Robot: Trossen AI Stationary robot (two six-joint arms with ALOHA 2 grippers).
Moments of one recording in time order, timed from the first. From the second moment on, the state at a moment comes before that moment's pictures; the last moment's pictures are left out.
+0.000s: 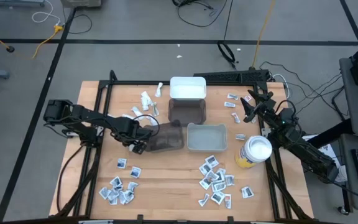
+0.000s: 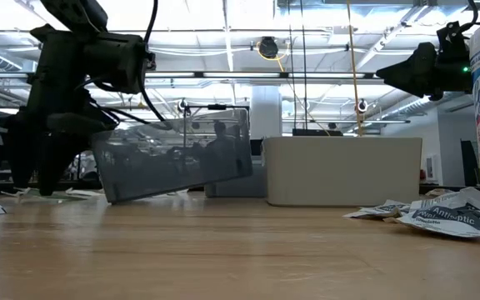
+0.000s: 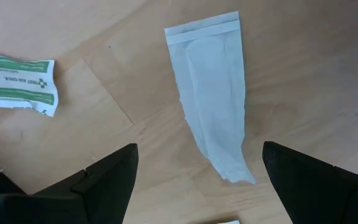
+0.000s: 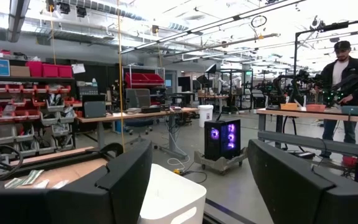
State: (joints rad) left arm -0.03 1.50 0.76 -0.99 0.08 -1.05; right arm -0.74 0.01 0.01 0.25 -0.03 0.01
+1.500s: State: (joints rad) left arm -0.02 1.31 0.86 -1.17 0.00 -1.27; right arm -0.74 0.01 0.01 0.25 -0.03 0.01
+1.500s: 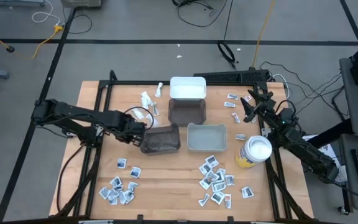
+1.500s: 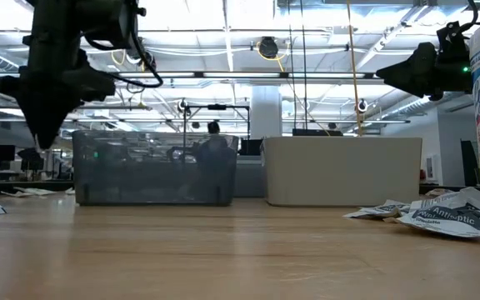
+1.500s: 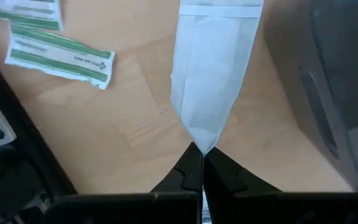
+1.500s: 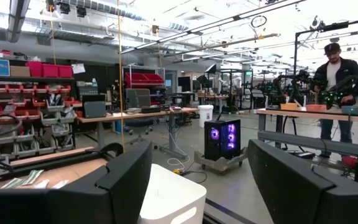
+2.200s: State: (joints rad) left arm 0.03 1.44 0.93 -0.98 -0.07 -1.24; right arm -0.74 0.01 0.01 0.25 -0.03 0.01
